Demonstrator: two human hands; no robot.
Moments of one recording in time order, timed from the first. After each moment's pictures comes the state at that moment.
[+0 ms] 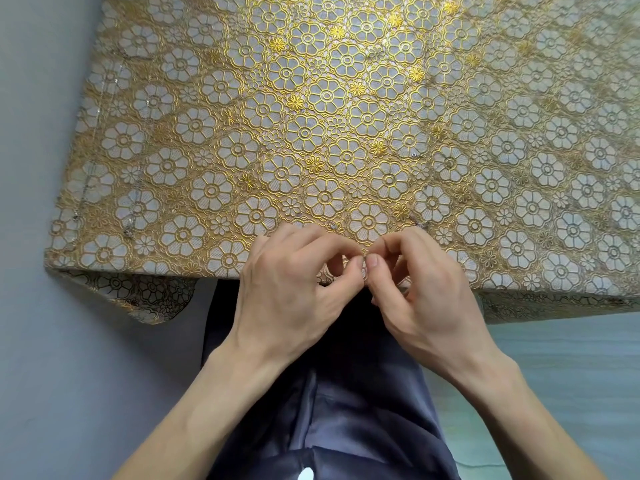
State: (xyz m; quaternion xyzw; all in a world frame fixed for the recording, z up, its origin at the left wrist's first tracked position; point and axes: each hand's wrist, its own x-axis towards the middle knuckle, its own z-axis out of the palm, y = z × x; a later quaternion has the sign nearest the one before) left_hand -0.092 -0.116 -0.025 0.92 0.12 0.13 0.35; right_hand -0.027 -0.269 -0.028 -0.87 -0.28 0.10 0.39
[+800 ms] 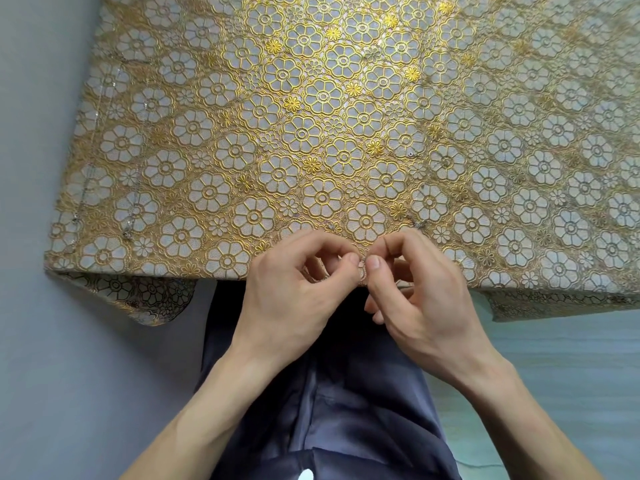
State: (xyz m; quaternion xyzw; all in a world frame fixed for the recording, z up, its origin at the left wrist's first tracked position) left_hand -0.095 -0.118 -0.018 0.81 0.21 0.07 0.54; right_hand -0.032 -0.268 -0.026 -0.82 -0.24 0.15 0.49
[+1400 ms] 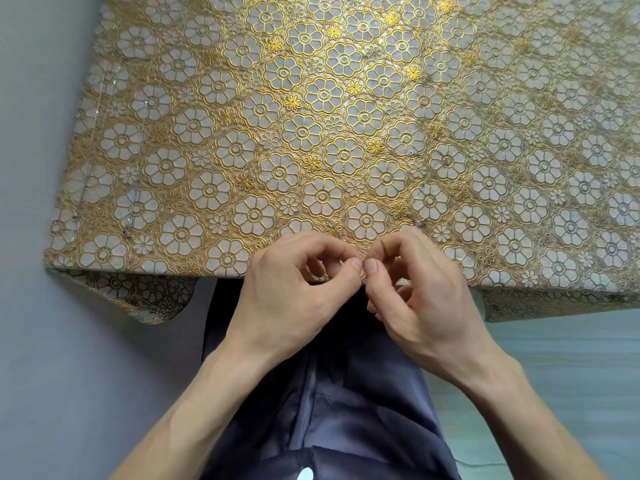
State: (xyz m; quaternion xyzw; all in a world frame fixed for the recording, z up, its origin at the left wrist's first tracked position) left_hand -0.096 -0.114 -0.015 0.82 0.20 0.04 0.54; right_hand -0.029 -0.270 -0.026 -0.83 -0.30 0.12 0.45
